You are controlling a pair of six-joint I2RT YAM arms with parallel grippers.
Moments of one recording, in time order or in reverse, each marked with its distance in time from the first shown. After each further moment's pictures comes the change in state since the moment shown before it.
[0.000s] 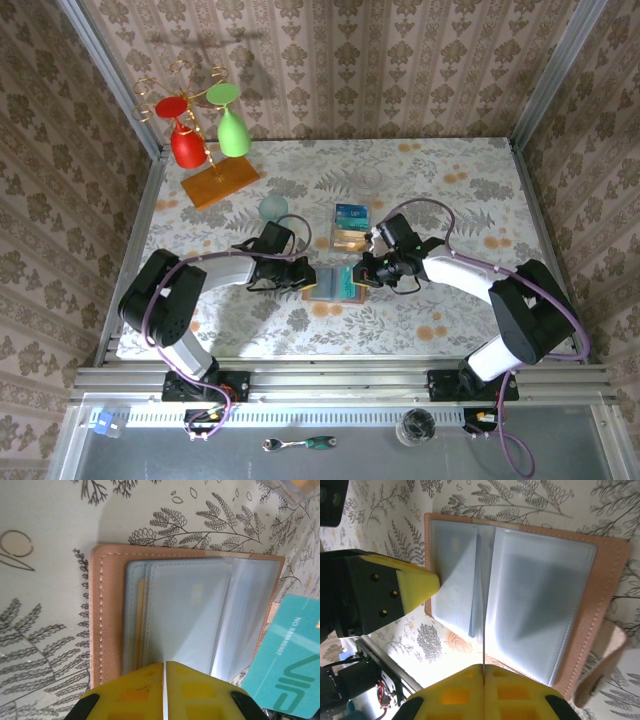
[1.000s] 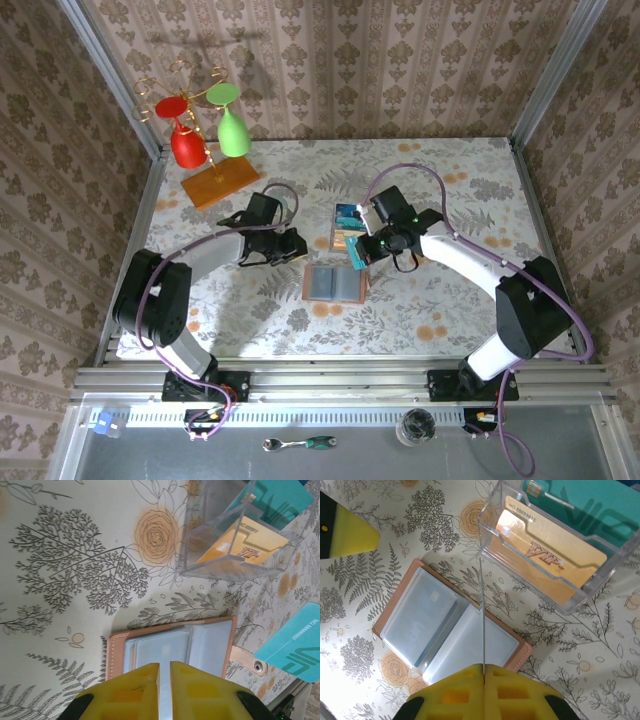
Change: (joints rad) left arm 0.122 -0.013 0.209 -0.193 -0.031 0.083; right arm -0.004 0.039 0.275 -0.236 0.262 -0.540
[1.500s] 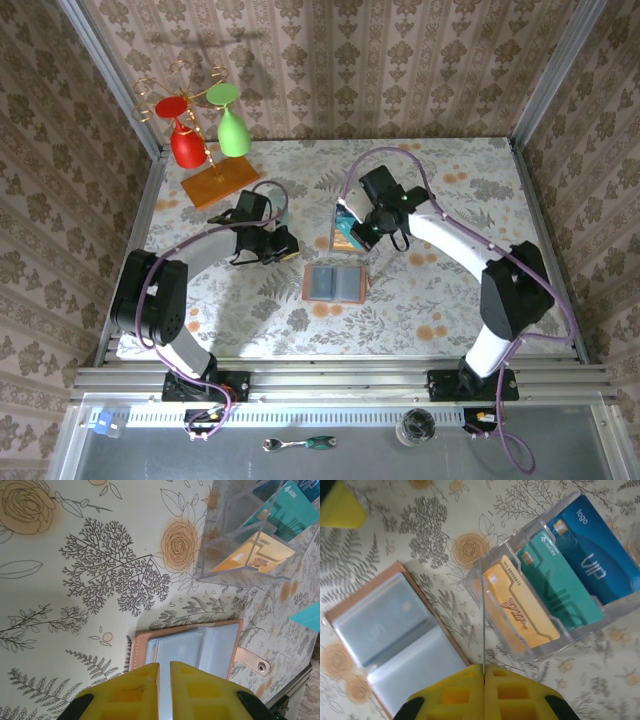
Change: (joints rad) left arm 0.070 -0.001 0.000 -0.033 0.040 0.034; right arm -0.003 0.153 0.272 -0.161 0.081 -0.438
